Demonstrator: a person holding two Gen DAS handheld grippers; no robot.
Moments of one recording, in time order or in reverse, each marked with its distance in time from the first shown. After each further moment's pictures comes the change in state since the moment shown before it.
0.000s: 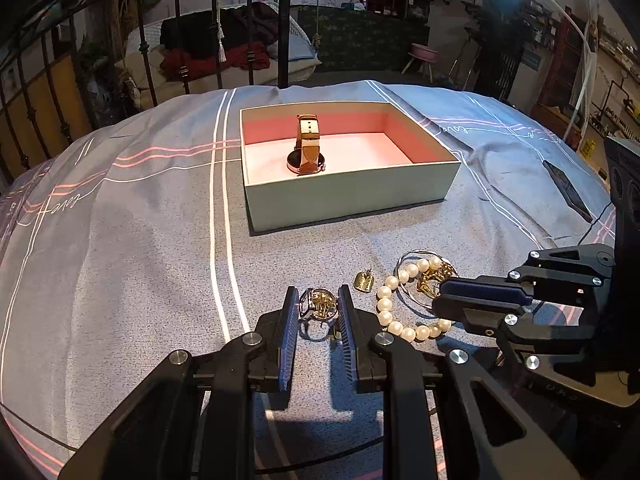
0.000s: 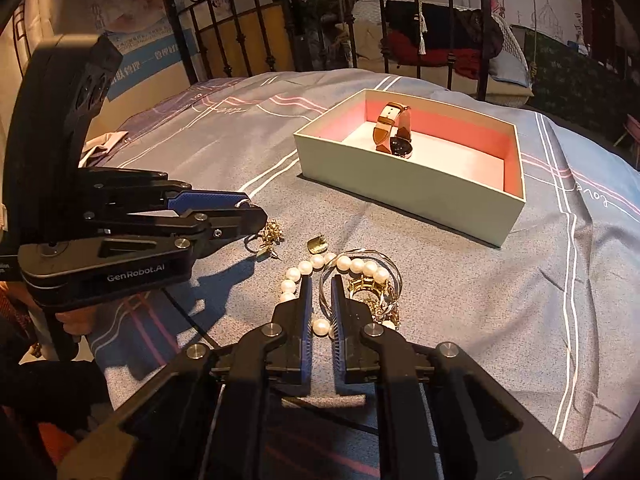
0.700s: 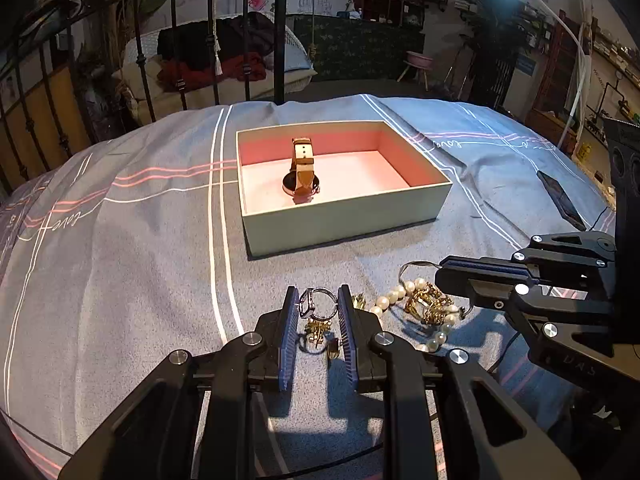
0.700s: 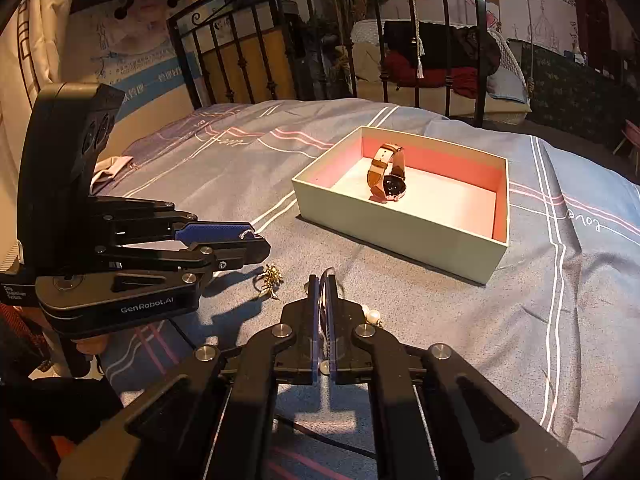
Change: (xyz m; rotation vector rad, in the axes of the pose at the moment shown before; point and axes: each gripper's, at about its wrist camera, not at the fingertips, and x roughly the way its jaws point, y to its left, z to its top) left arm -0.010 -0.004 0.017 0.014 -0.043 -0.011; right arm -0.027 -0.013 0.018 0.040 -0.124 0.035
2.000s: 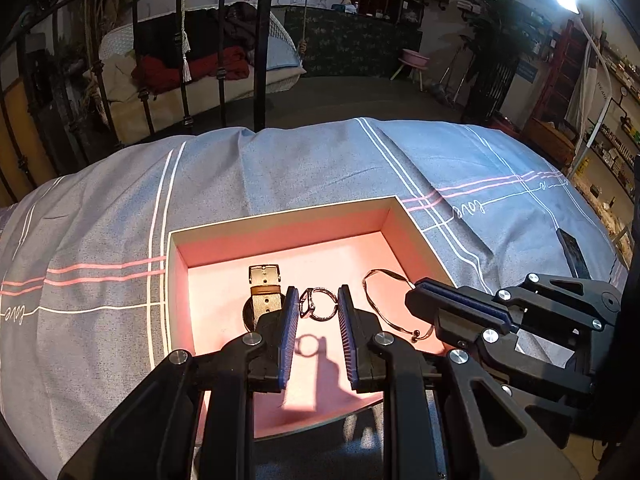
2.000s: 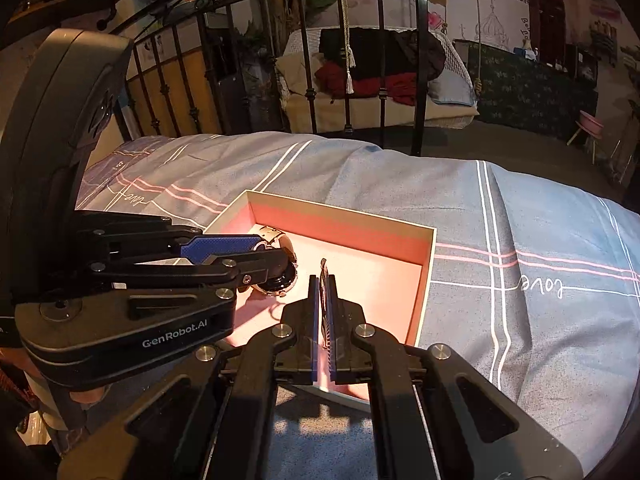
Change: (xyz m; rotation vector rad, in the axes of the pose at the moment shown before) left arm 0.097 -0.003 0.118 -0.026 0.050 -0.061; right arm 0.055 -0.077 0.074 0.073 -0.010 -0.202
